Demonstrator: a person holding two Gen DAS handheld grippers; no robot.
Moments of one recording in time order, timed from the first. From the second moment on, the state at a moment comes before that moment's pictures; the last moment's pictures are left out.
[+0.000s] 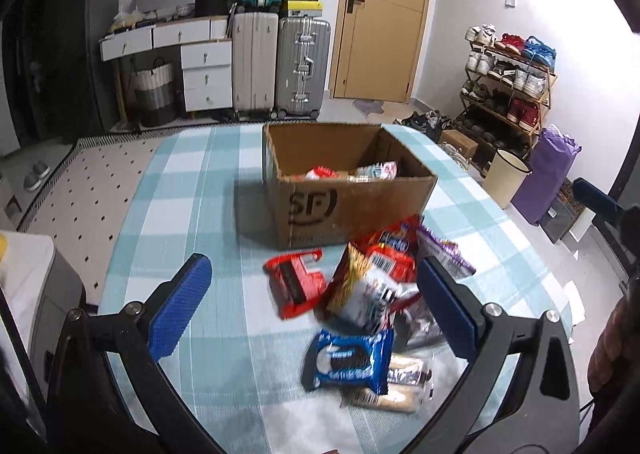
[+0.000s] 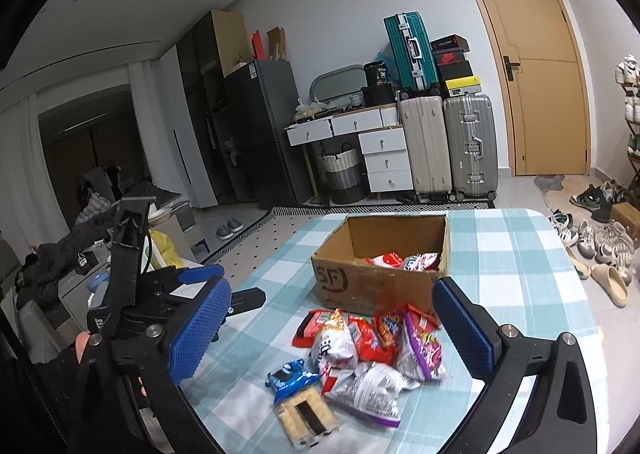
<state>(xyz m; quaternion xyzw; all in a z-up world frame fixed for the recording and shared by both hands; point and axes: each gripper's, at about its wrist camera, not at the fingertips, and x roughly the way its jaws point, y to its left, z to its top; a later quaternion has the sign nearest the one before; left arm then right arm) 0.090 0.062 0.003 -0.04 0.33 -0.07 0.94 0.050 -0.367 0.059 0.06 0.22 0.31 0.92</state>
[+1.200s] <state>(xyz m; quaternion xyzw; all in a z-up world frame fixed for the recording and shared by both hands) 0.113 0.044 -0.128 -0.06 0.44 -0.12 0.89 0.029 -0.363 -0.015 0.09 0.28 0.33 0.90</state>
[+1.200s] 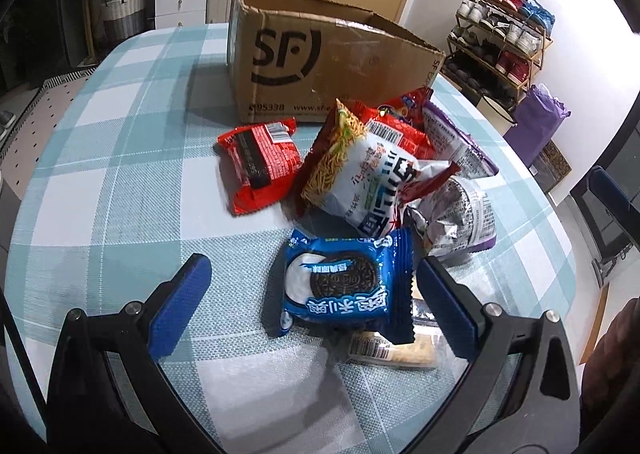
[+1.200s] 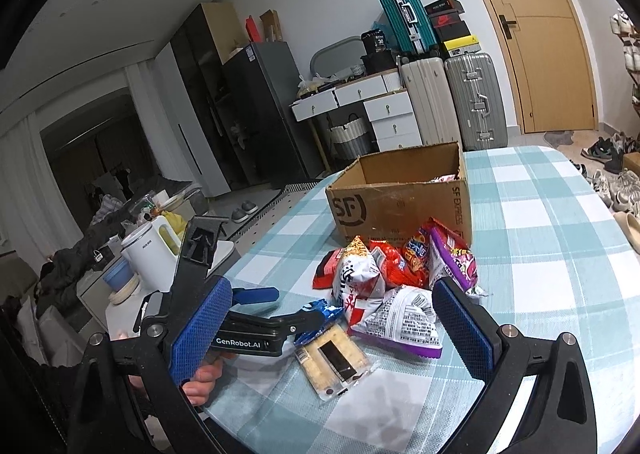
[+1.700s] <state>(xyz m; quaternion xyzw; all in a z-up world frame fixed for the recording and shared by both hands) 0.133 0.032 -0.149 -0.06 0.47 -0.13 0.87 0.029 -0.370 -0.024 0.11 0.28 0.32 0.90</state>
